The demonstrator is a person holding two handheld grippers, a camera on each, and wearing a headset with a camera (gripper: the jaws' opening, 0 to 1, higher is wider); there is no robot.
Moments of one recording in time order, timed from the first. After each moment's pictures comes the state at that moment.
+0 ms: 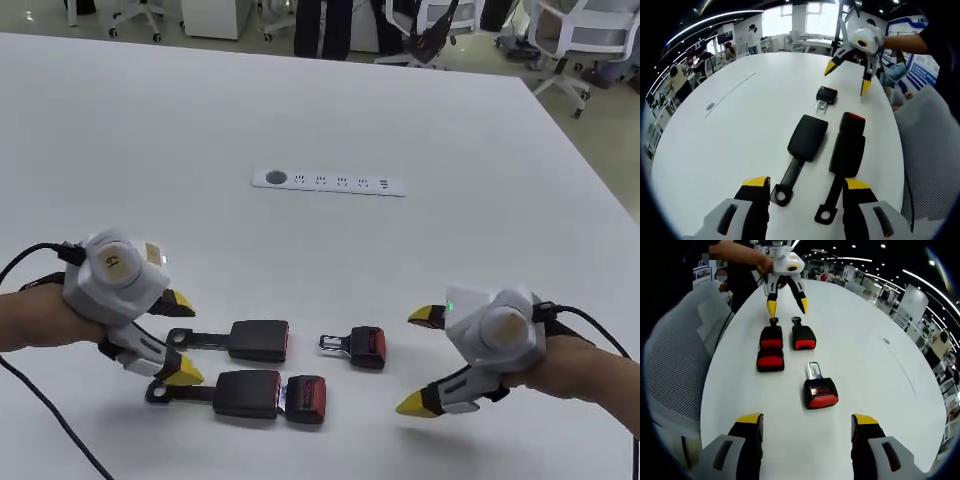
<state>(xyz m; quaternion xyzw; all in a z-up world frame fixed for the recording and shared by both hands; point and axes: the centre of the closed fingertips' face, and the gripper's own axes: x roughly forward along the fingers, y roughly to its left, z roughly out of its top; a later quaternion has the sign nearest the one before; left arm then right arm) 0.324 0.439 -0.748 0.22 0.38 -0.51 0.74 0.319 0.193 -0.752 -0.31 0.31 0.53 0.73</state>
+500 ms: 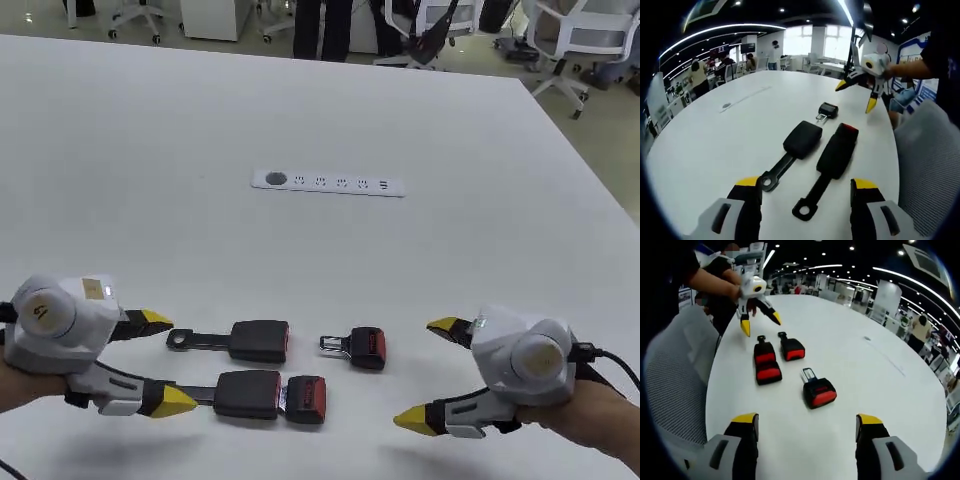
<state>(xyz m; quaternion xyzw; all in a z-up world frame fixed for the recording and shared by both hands) 0.294 0.446 -0.740 0.14 0.31 -0.47 0.82 0.303 0.189 -0.741 -0.22 0.28 0.47 0.81</state>
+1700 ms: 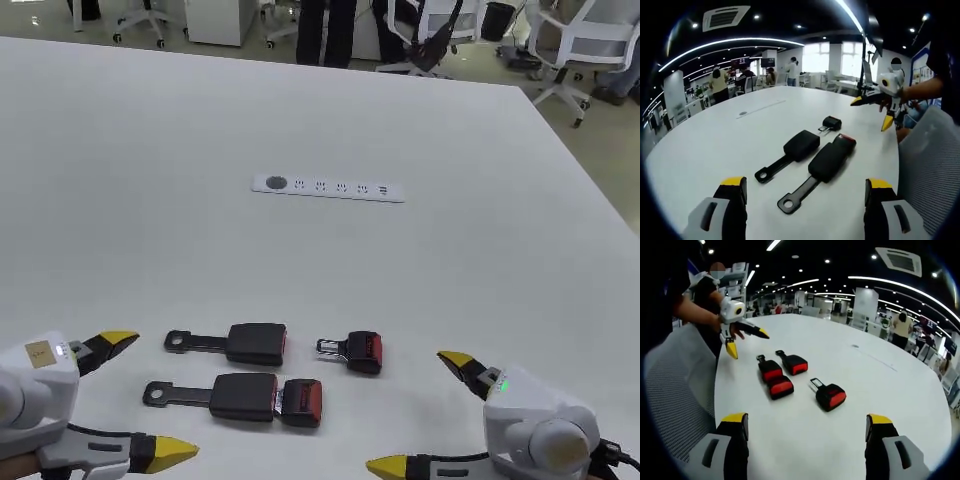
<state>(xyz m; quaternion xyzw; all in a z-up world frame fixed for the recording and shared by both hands) 0.276 0.452 -0.731 0.10 0.25 -0.40 0.87 0.270 0.202 -0.725 -0.15 0.23 0.42 0.86</state>
